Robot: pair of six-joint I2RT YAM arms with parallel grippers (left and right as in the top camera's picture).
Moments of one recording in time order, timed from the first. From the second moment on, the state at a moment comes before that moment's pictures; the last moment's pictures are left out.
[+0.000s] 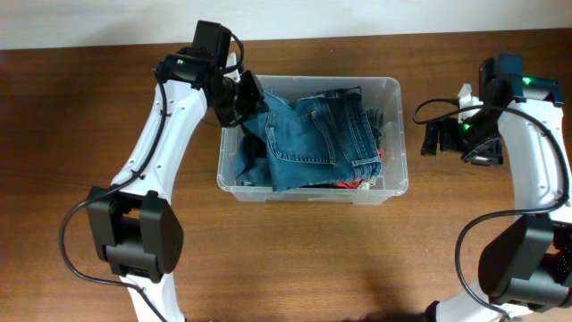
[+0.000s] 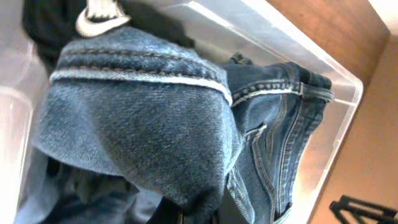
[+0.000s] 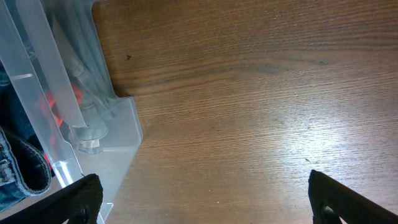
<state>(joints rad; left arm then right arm) -0.25 2.05 1.93 -1.01 0.47 -0.63 -0.21 1.78 1.61 -1.32 -0.10 -0.01</state>
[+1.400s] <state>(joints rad) -0.52 2.07 2.29 -1.55 -0.06 -0.45 -0.21 1.78 1.61 -1.32 -0.10 -0.01</state>
